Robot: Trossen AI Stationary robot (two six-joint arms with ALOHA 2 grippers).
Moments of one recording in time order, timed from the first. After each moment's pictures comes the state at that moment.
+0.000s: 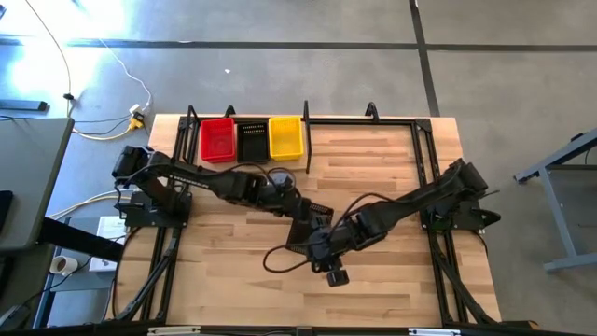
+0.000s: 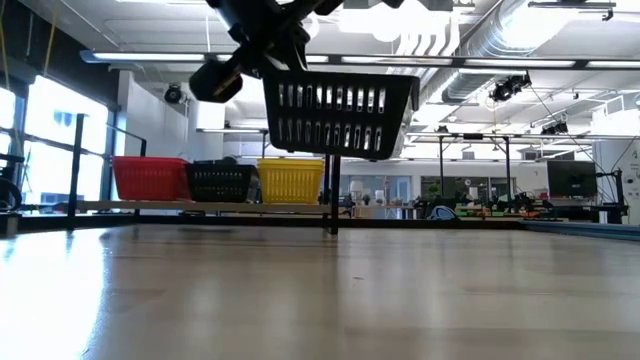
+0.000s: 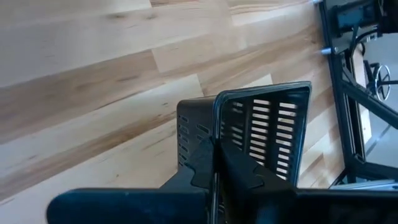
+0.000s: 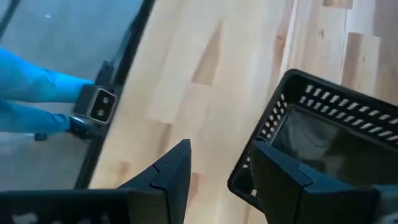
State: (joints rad) left arm -0.02 1.65 1.25 -0.53 -0.18 -1.36; right arm 0.40 1.80 1.62 -0.77 -0.02 0.16
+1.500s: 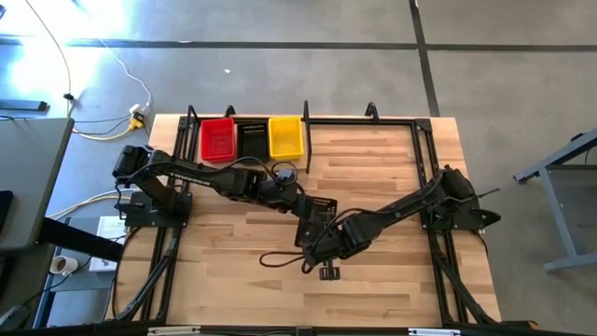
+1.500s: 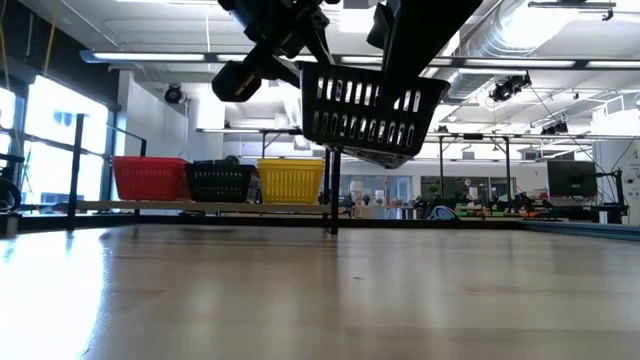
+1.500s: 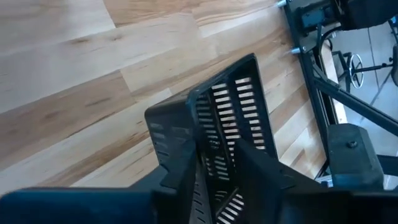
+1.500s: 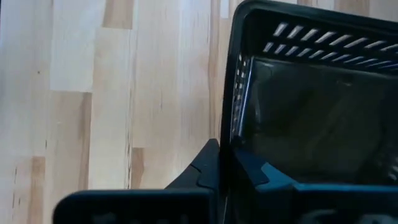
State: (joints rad) left arm 0.01 1.65 1.25 -0.42 -0.16 -1.24; right arm 0.40 1.93 1.62 -0.91 0.16 0.31
